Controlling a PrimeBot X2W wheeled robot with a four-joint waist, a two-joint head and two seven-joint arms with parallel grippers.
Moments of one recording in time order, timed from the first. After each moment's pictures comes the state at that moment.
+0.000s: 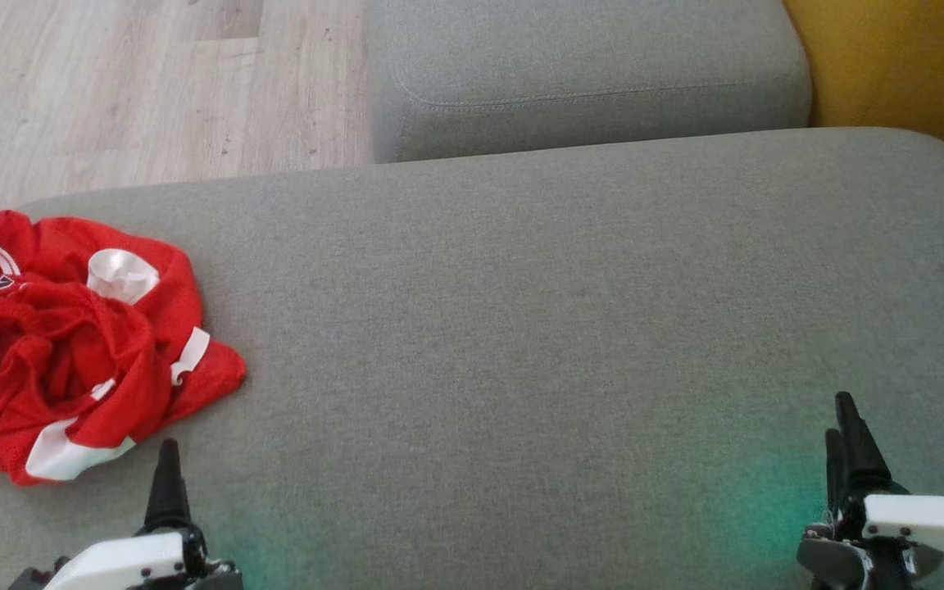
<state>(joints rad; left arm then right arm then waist) 0.01 0.04 0.03 0.33 -1.52 -0.12 0.07 0.02 -0.04 -0.08 0.35 1.50 0.13 0.07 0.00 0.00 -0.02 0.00</state>
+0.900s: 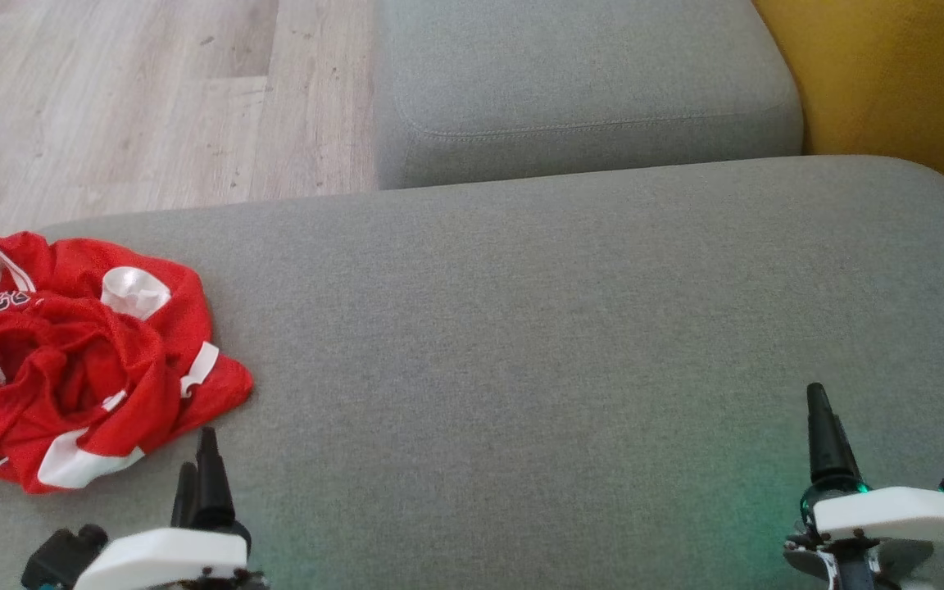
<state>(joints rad) 0.04 0.04 -0.05 0.25 -1.11 -0.05 -0.01 0.04 -0.04 -0.03 0.30 1.08 0.13 -0.01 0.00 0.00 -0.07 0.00</state>
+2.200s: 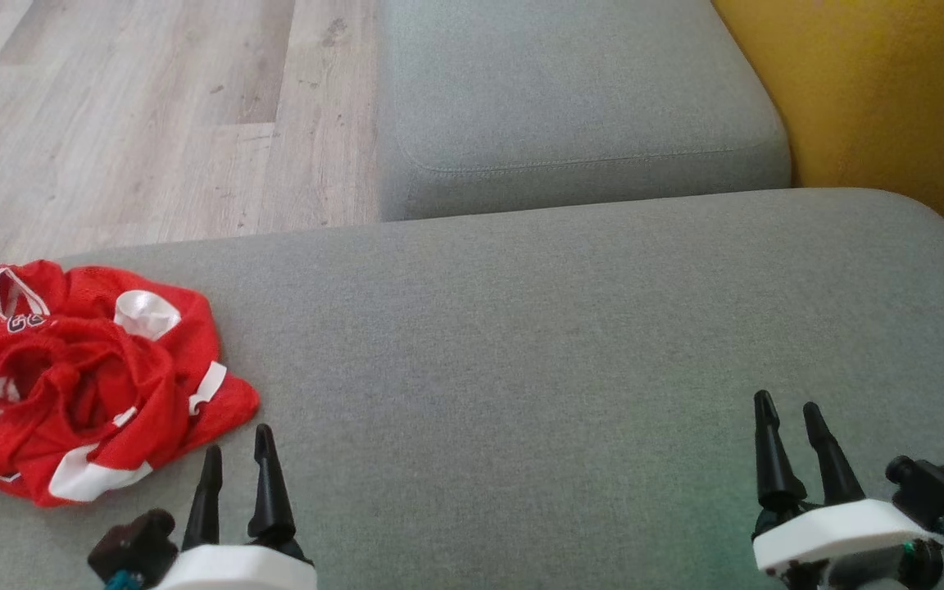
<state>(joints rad) 0.09 0.04 -0.16 0.18 -0.60 0.02 -0.13 0.08 -0.04 0.03 0.25 0.52 0.13 -0.13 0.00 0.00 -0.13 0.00</state>
